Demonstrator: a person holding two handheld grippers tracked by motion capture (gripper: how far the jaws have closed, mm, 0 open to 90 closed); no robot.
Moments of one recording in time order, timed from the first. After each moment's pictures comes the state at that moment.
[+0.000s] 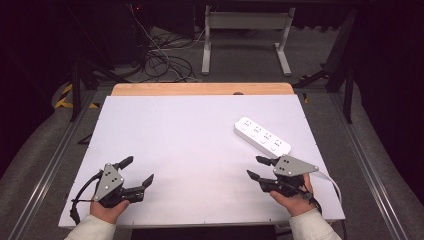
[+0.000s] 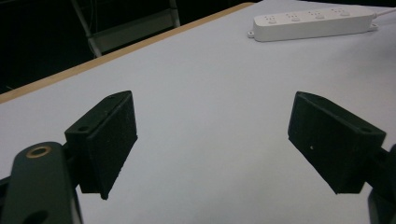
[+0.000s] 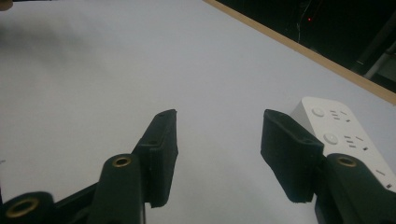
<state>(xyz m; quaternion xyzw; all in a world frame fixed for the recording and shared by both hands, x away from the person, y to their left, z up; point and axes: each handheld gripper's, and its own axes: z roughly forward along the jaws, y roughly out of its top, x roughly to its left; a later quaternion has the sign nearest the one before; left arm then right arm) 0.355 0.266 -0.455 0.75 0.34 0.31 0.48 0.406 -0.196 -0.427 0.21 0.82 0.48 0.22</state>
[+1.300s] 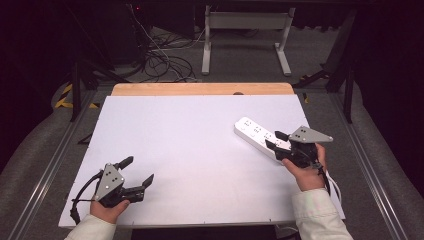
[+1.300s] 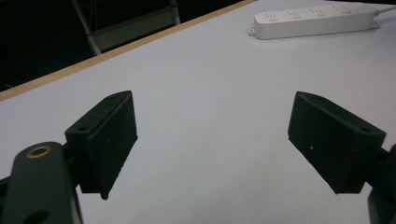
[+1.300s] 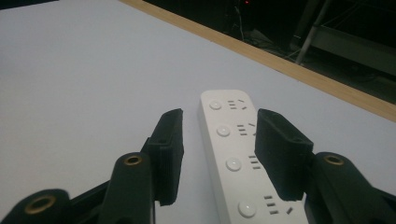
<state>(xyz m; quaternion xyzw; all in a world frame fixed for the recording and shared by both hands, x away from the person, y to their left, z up) 0.355 0.266 -0.456 0.75 0.34 0.31 0.47 0.464 -0.234 -0.410 0.33 0.78 0.46 0.27</state>
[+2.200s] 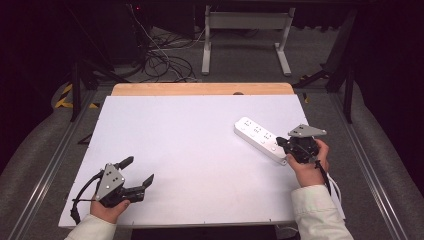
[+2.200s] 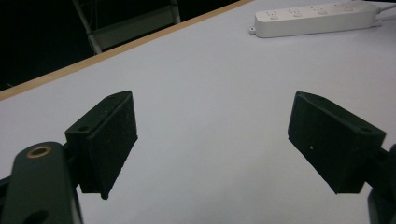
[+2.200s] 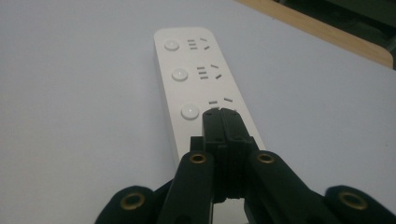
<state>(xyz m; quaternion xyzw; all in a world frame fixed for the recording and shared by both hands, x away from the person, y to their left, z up) 0.356 0.266 -0.456 0.75 0.34 0.31 0.47 0.488 -0.247 -0.430 0.39 0.81 0.36 0.26</state>
